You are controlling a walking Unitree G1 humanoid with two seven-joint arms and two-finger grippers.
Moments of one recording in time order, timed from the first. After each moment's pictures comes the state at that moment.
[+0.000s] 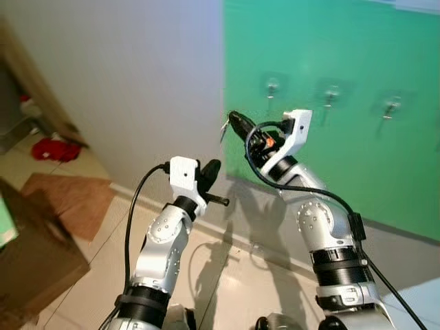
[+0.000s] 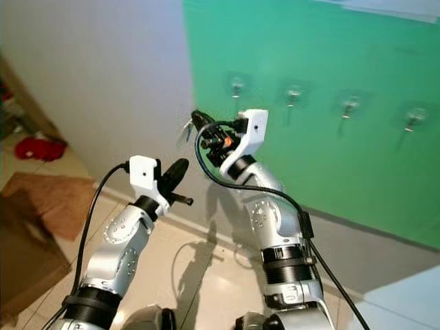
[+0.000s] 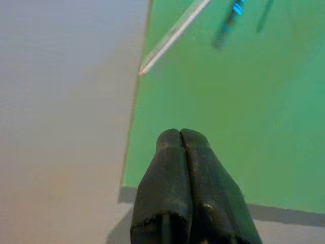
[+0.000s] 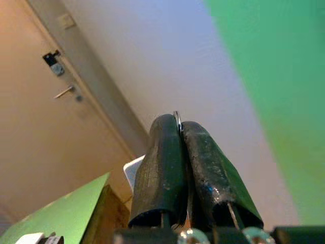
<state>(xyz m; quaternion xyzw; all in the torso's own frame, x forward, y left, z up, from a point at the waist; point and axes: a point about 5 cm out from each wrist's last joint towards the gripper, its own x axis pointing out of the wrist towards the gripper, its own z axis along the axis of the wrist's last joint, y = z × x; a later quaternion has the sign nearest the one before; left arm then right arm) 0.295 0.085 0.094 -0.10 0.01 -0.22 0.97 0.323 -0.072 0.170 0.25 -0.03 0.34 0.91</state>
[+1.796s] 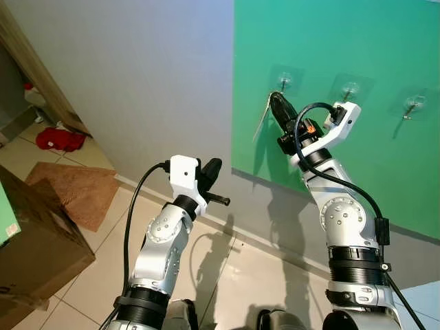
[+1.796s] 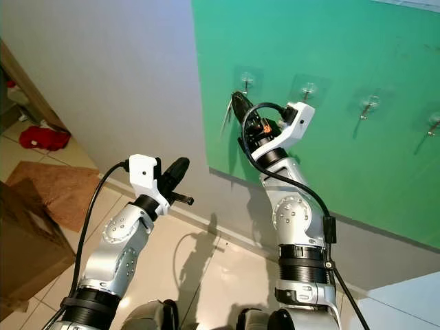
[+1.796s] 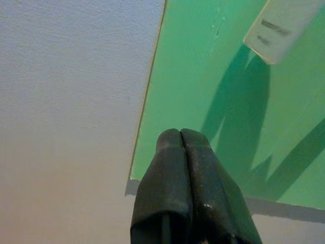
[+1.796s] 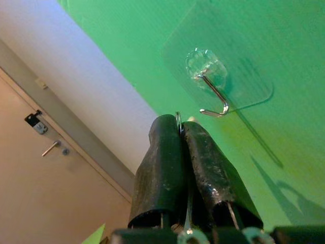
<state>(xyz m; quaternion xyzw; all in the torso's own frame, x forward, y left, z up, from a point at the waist) 0.293 0.083 0.099 -0.10 0.01 -0.23 0.97 0.327 -0.119 0.186 0.34 -0.09 0.26 0.90</state>
